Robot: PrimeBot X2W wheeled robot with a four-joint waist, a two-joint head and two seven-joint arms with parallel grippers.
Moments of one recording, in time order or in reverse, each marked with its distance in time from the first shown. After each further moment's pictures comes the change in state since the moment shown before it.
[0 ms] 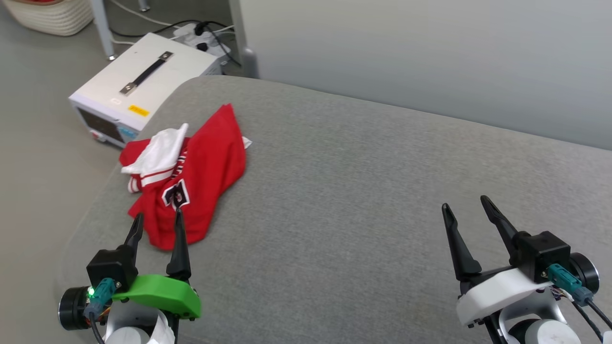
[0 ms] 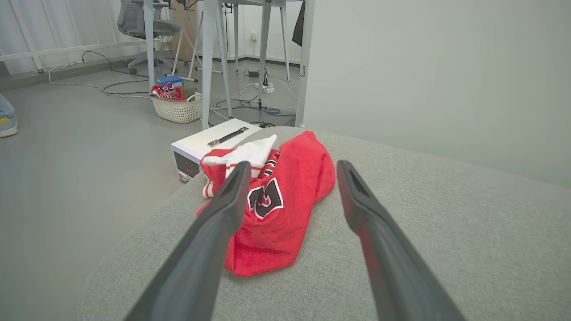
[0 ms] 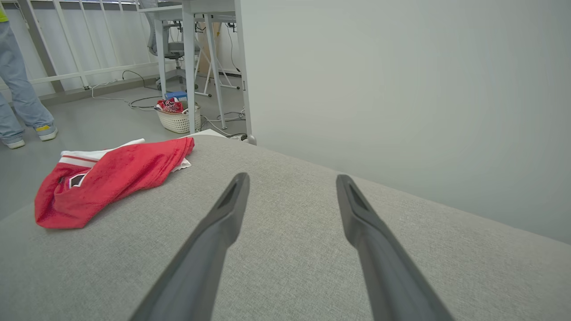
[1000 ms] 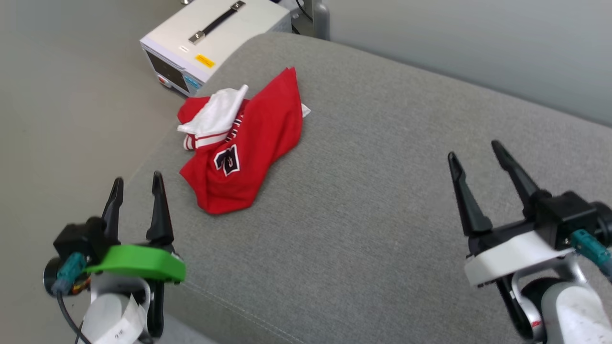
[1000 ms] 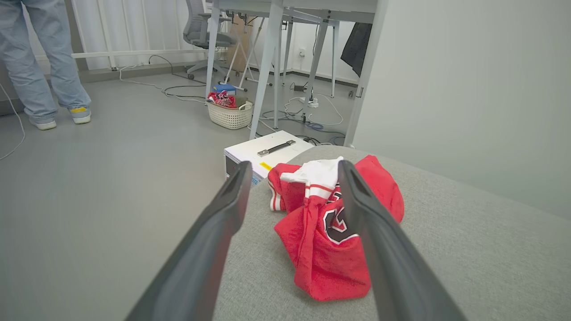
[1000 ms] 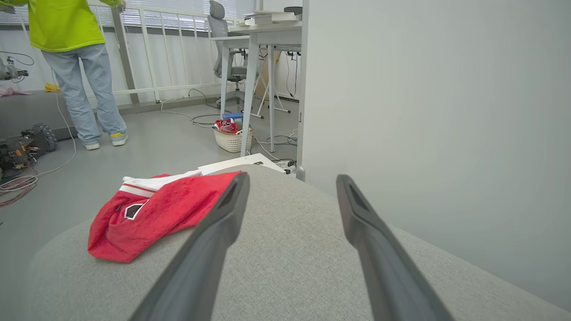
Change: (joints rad) left arm -0.112 0.020 0.046 0.052 -0.091 -0.036 -0.068; right arm -0.110 -0.038 0.028 -0.124 -0.002 0.000 0.040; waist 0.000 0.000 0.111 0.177
